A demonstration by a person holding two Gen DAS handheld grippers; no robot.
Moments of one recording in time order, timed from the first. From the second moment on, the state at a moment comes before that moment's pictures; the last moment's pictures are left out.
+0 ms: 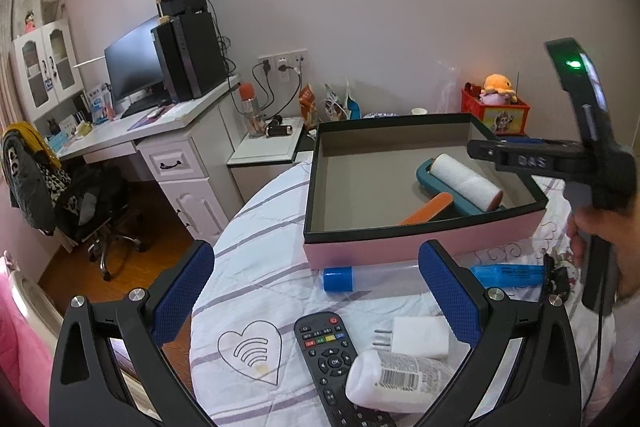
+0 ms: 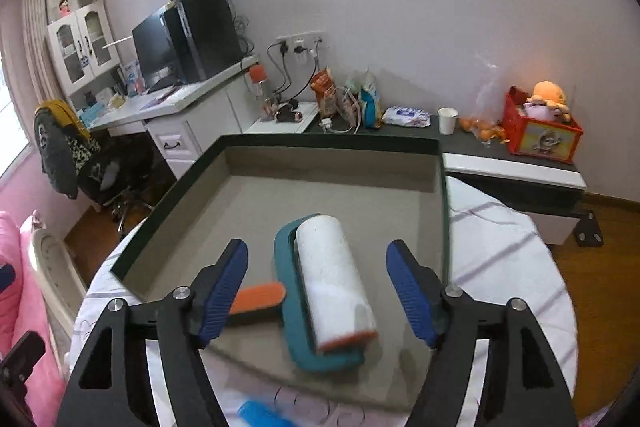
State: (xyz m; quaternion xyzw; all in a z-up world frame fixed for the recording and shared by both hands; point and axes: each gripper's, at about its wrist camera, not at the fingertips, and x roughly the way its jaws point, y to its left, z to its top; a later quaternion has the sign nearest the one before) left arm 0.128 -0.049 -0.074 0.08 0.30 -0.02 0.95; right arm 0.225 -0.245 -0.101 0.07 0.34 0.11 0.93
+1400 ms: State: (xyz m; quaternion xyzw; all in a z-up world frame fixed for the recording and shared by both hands) left arm -0.037 -0.038 0.029 0.05 0.18 -0.02 0.98; right arm -0.020 -0.201 0.000 0.01 0.20 0.05 0.98
